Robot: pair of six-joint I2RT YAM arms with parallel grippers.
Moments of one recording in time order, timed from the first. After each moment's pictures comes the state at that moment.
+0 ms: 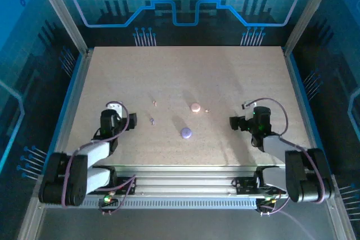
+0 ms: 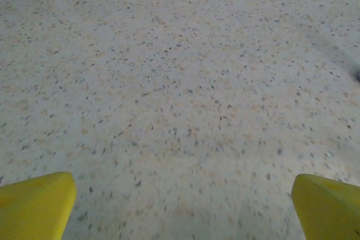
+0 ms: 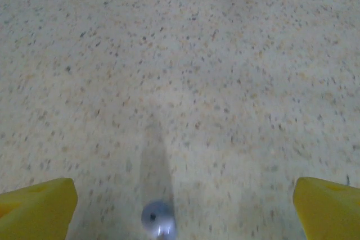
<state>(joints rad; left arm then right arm) -0.01 1.23 0.22 0.42 -0.10 -0.07 0.05 1.25 0.29 0.29 -0.05 -0.09</state>
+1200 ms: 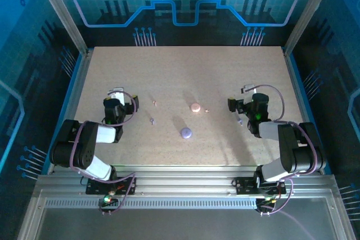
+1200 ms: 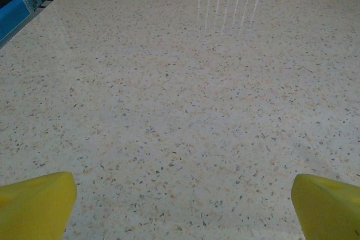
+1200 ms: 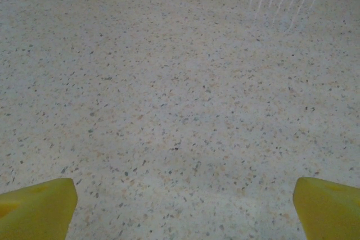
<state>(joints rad) -0.04 1.54 0.35 0.83 -0.16 -0.09 0.05 1.48 0.45 0.56 -0.04 -0.08</state>
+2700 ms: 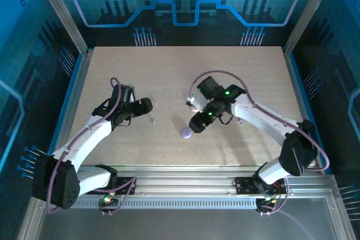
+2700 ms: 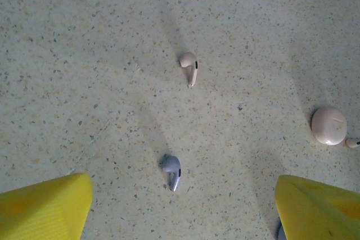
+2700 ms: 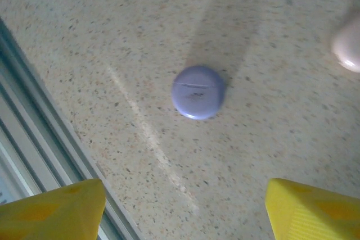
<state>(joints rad) -0.25 1.19 0.77 -0.47 0.06 -0.60 0.72 1.56 1.28 -0.98 -0.26 -0.14</state>
